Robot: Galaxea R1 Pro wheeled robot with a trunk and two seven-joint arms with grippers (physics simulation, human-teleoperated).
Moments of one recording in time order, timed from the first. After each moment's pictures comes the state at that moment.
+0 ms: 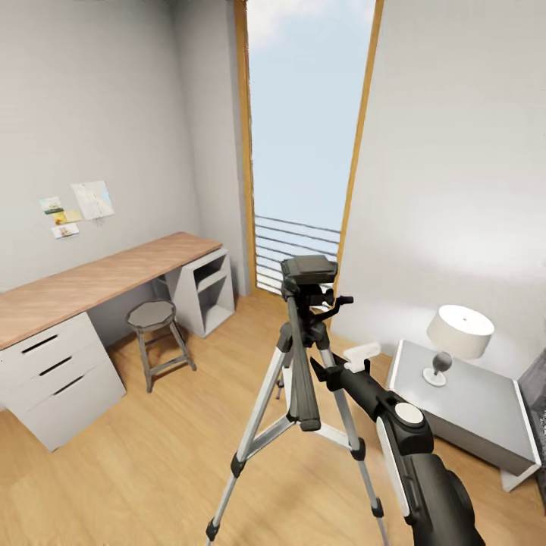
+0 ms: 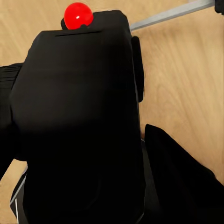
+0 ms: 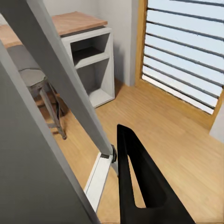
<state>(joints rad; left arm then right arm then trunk) -0.34 0.03 -0.35 -0.02 0.91 -0.01 0.00 -0.35 0.11 -0.03 -1.53 0.18 0.37 0.40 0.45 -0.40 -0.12</state>
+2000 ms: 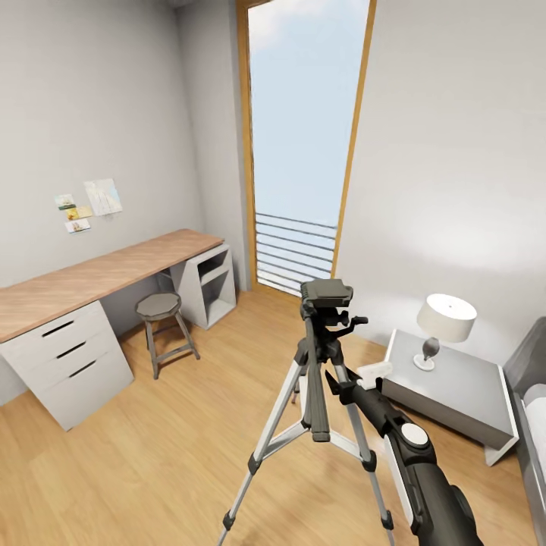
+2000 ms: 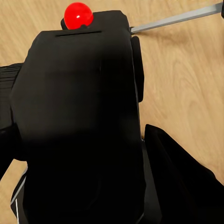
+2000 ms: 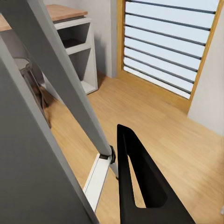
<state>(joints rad) -0.34 0.04 -0.35 -0.02 0.91 -0.01 0.00 -0.35 0.09 -0.14 -1.29 0.19 0.12 0.37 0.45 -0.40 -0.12</state>
